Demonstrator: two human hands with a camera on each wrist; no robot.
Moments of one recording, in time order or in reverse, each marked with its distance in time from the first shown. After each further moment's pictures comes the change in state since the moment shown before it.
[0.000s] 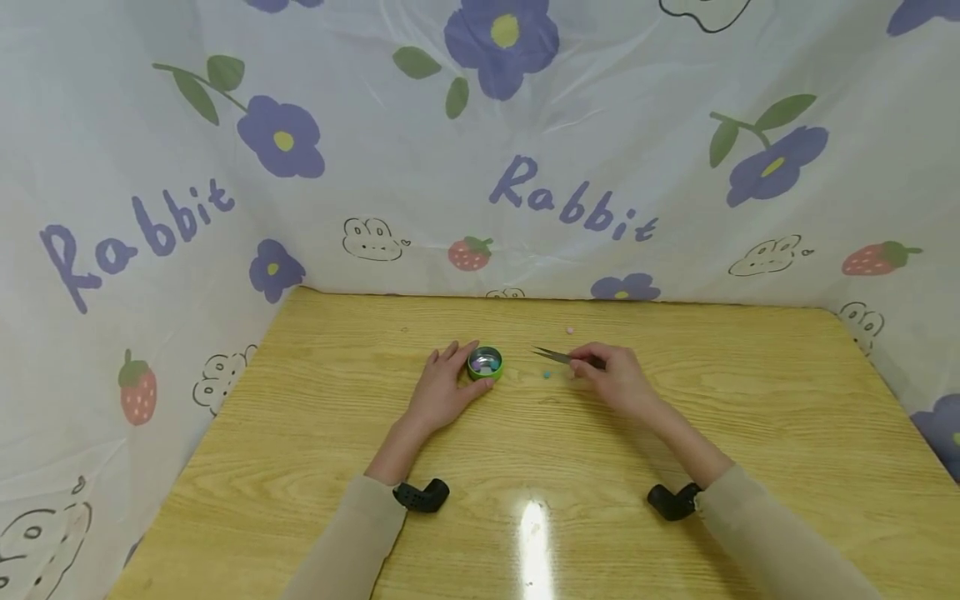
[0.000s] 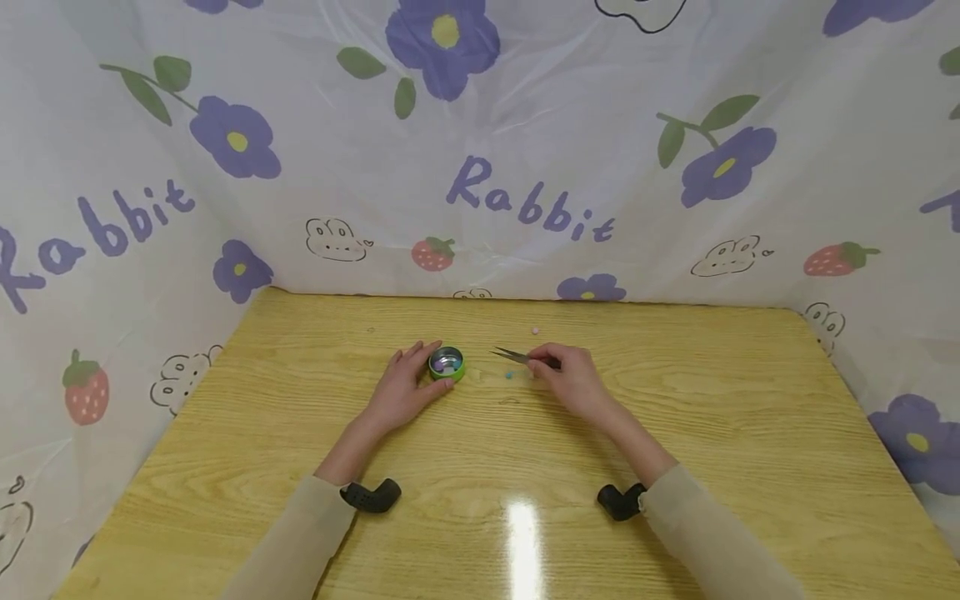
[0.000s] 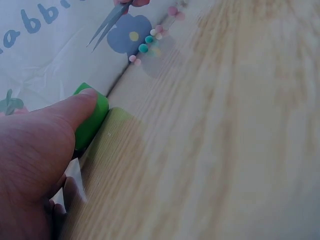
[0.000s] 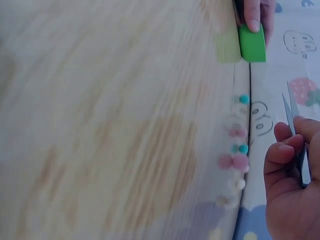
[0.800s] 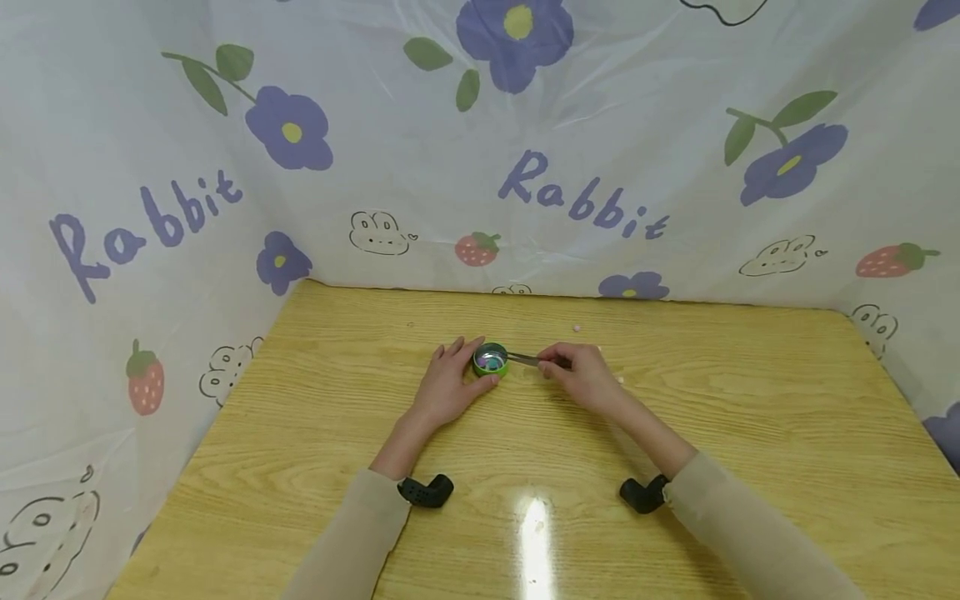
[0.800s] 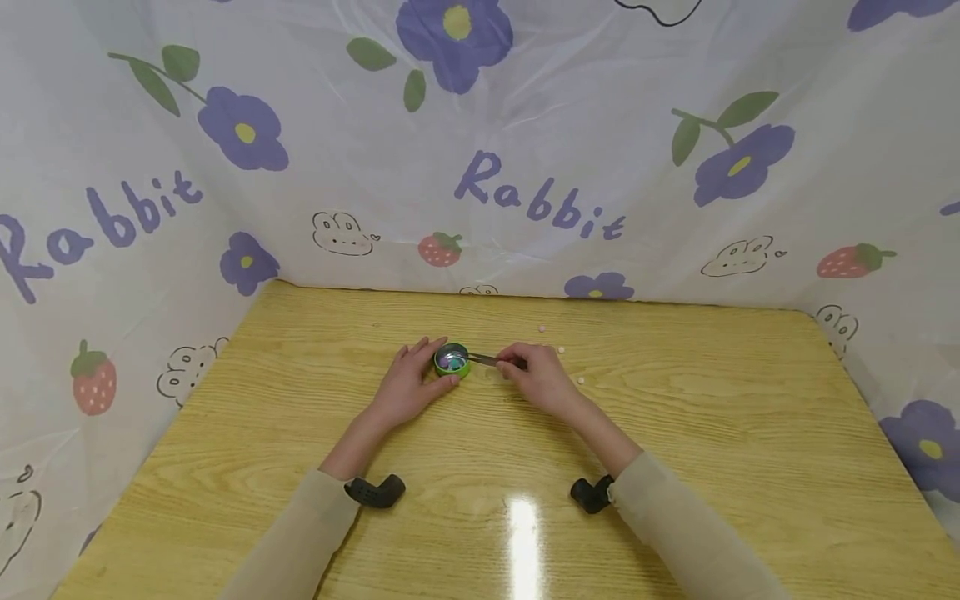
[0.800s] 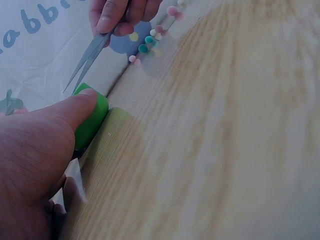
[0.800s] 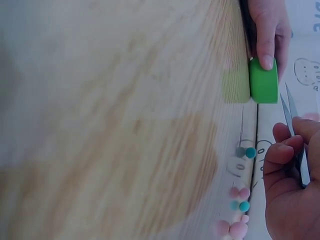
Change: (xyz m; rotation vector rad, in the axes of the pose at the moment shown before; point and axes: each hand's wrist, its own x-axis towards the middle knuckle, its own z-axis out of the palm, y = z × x) left_hand 0.001 -0.003 0.001 0.019 -0.004 -0.003; right_hand 0.023 -0.023 0.039 0.010 -0.083 -0.044
